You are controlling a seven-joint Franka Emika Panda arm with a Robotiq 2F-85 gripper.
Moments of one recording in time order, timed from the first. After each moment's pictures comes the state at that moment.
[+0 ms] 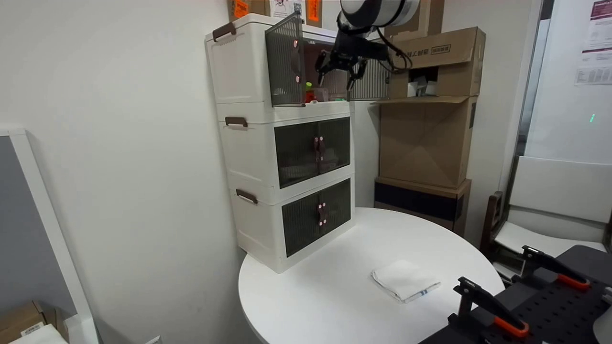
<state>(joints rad) -0.02 0.05 0.10 -2.01 -0.12 2.70 0.45</state>
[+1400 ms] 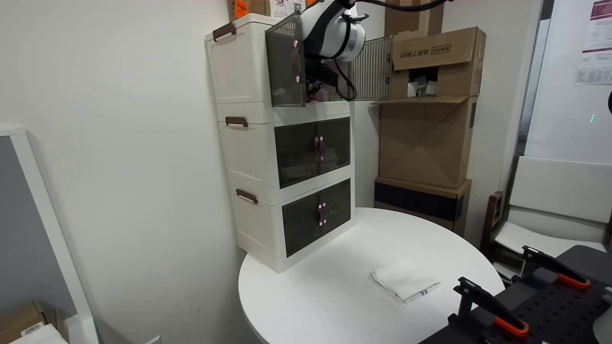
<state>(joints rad) 0.07 0.48 0.09 -1.55 0.11 2.80 0.40</state>
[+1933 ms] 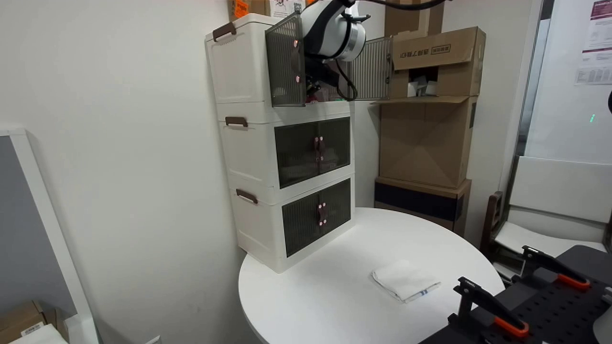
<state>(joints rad) 0.07 0.48 0.09 -1.55 0.15 2.80 0.37</state>
